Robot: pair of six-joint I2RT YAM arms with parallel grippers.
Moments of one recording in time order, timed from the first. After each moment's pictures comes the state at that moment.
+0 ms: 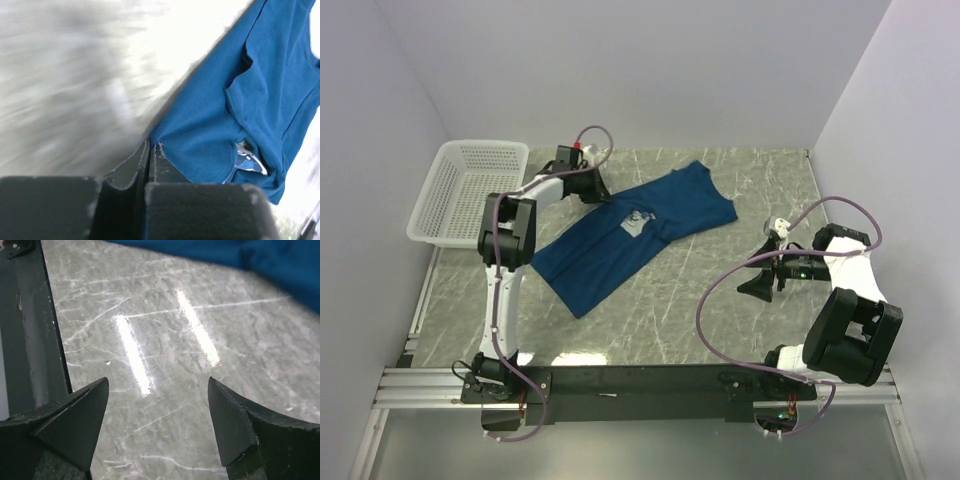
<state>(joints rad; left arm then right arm) -0.25 2.40 1.84 -0.22 0.52 -0.41 -0.40 1.37 0.92 -1.35 -1.17 -1.61</state>
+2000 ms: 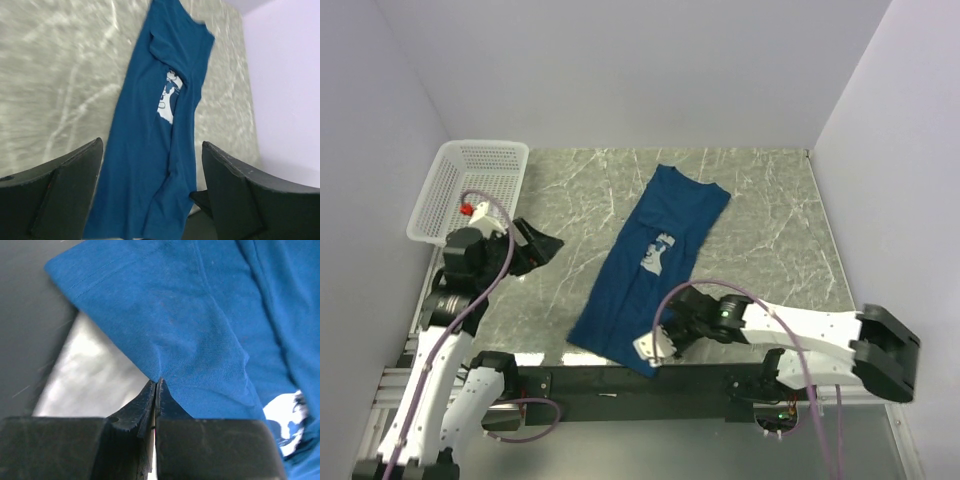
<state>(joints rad) -0.11 0.64 0.76 -0.50 0.31 -0.64 1.09 1.21 0.60 -0.38 -0.26 -1.03</state>
